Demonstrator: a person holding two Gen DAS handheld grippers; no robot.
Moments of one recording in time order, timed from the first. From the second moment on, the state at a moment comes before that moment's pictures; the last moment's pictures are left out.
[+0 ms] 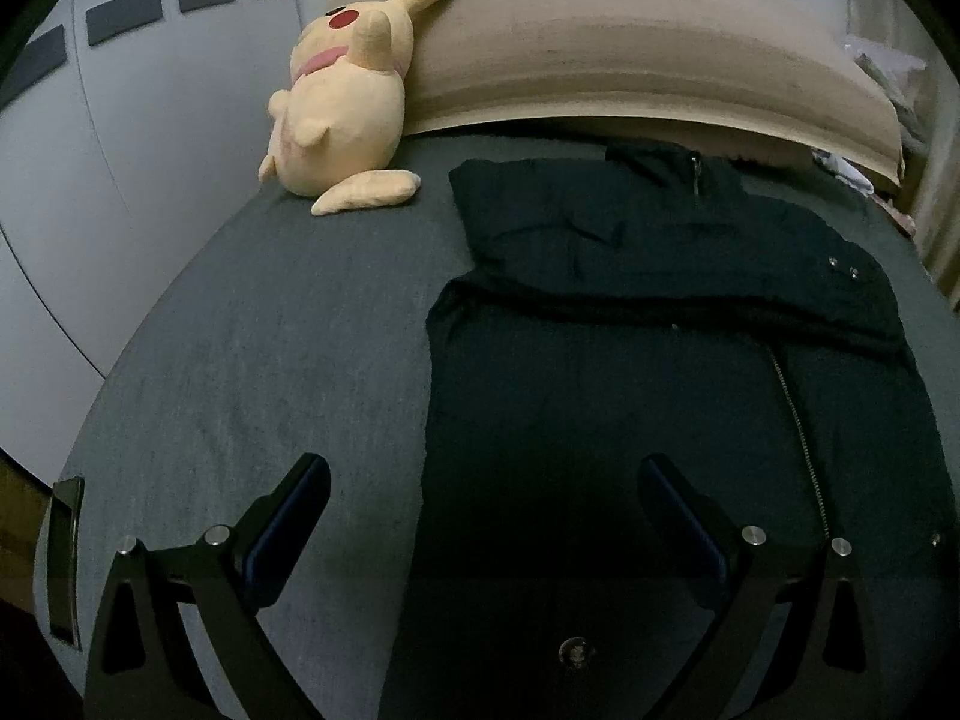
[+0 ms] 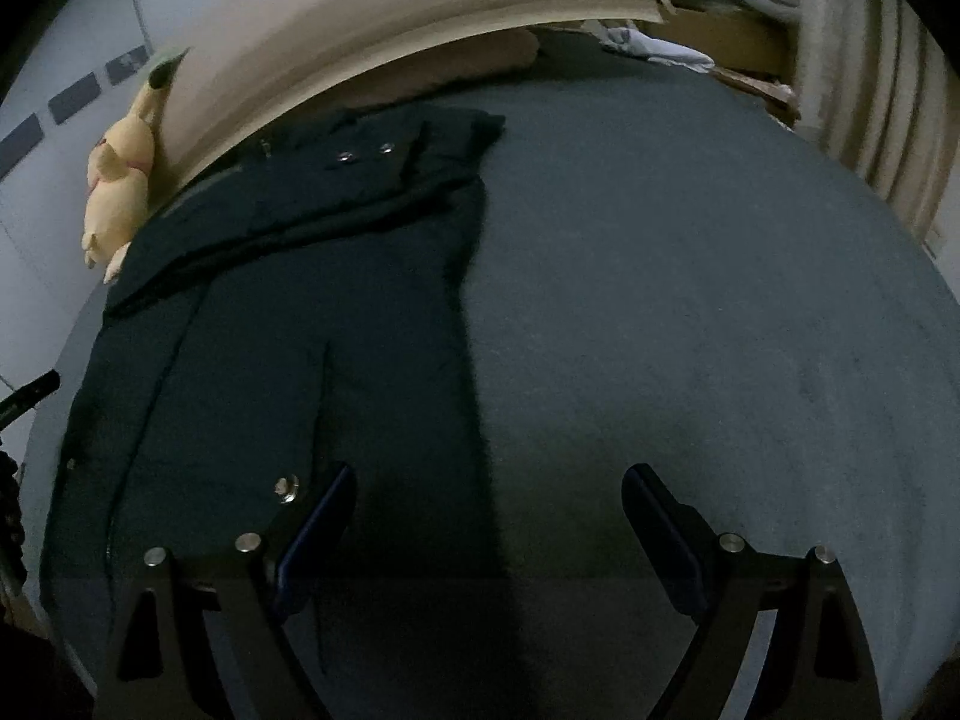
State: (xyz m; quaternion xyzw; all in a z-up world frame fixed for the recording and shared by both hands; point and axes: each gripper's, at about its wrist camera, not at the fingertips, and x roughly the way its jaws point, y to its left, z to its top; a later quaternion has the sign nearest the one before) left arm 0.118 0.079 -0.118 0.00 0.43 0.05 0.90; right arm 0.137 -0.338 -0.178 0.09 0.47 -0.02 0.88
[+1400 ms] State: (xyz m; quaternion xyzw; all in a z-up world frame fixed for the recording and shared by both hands) left arm 0.352 0.161 -0.144 -0.18 0.43 -0.03 0.88; right arm 0.449 -0.346 -0.184 0.21 0.44 0.08 0.87
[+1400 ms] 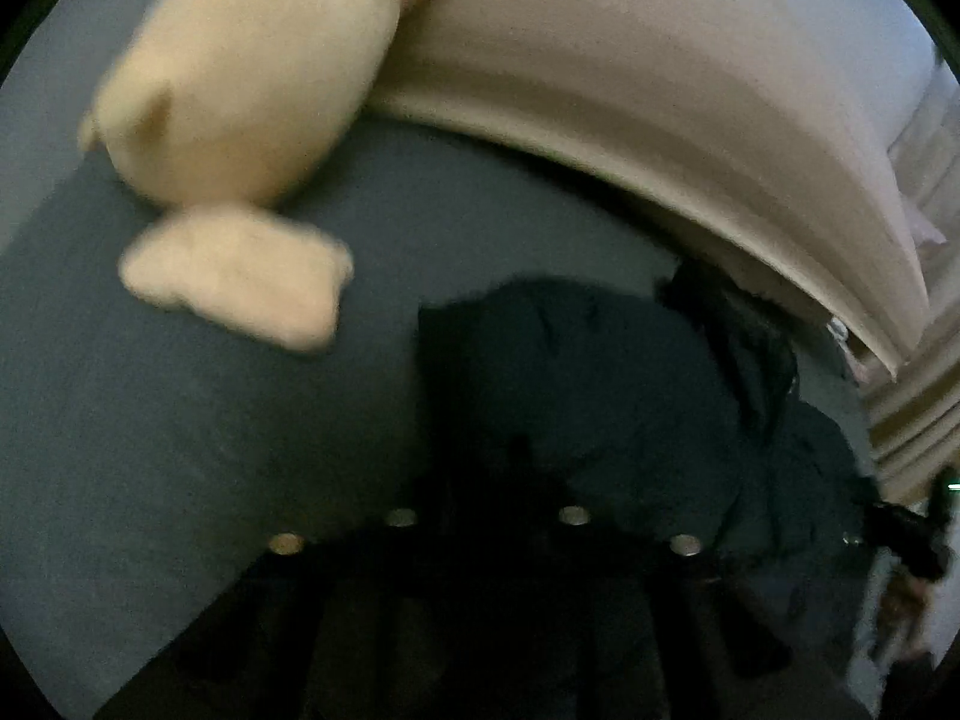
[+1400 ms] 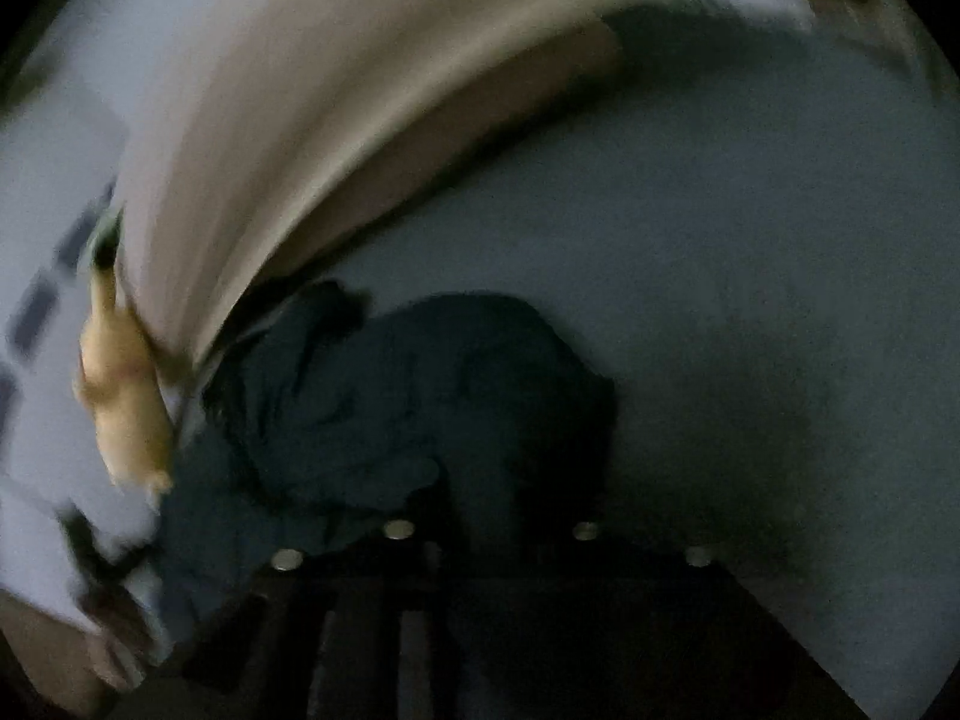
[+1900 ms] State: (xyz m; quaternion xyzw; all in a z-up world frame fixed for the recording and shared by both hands) left arm 0.348 0.186 -0.150 -0.23 0.41 0.01 0.88; right arm 0.403 -0.326 -0.147 0.16 0.36 -0.01 0.92
